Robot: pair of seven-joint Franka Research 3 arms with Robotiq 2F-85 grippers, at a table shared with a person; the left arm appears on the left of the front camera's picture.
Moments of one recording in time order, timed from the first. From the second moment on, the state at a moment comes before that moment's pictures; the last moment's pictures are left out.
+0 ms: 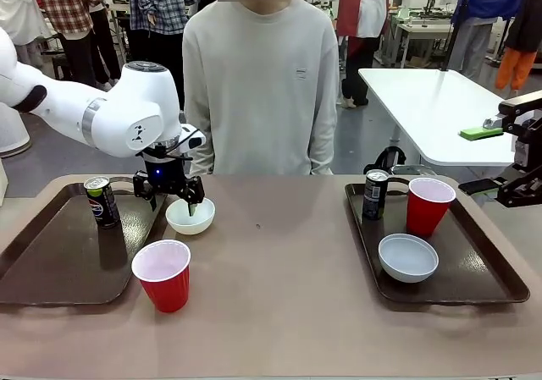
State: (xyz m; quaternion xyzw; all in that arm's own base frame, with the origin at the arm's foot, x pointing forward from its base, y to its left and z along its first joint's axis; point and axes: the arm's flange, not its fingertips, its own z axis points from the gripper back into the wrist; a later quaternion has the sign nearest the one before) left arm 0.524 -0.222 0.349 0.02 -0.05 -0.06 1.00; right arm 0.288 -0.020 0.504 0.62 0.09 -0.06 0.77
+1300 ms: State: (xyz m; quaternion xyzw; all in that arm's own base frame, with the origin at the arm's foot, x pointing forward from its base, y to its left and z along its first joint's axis) left arm 0.487 -0.195 0.442 0.01 -0.08 -0.07 0.99; right arm 0.288 -0.020 0.504 0.62 0.09 -0.06 0.77
